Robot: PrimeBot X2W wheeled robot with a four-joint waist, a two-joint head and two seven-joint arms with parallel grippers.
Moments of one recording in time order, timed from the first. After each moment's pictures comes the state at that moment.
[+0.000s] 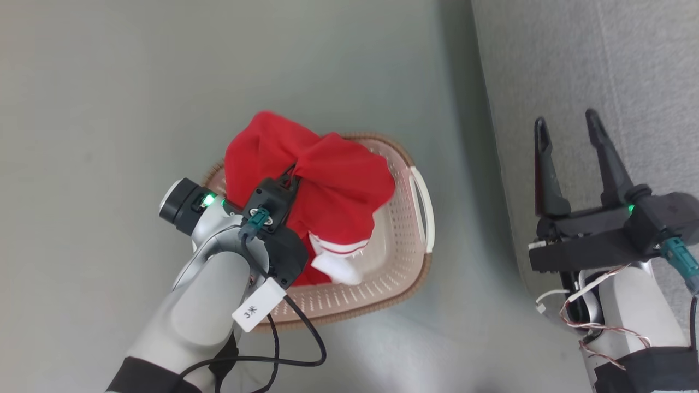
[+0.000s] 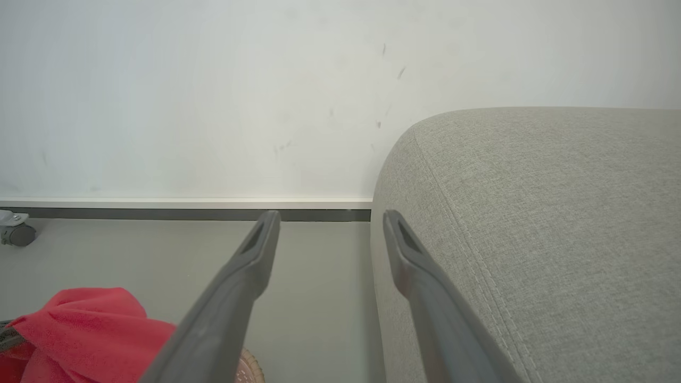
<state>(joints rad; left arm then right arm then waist) -0.76 0.05 -0.50 0.86 -0.07 -0.07 -0.23 -0.44 -0.08 0.09 0.16 0.10 0.07 -0.26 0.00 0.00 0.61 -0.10</state>
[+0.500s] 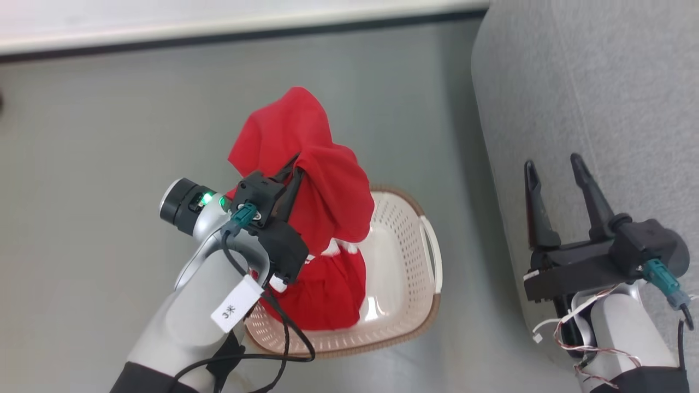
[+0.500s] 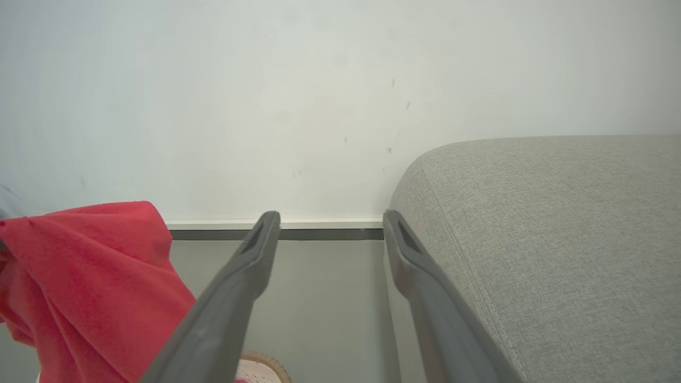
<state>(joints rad) -0.74 0.04 -0.47 0.78 -0.16 -0.10 -0.24 -0.38 -0.08 0.09 0.25 0.12 0.08 -0.26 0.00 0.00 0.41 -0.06</state>
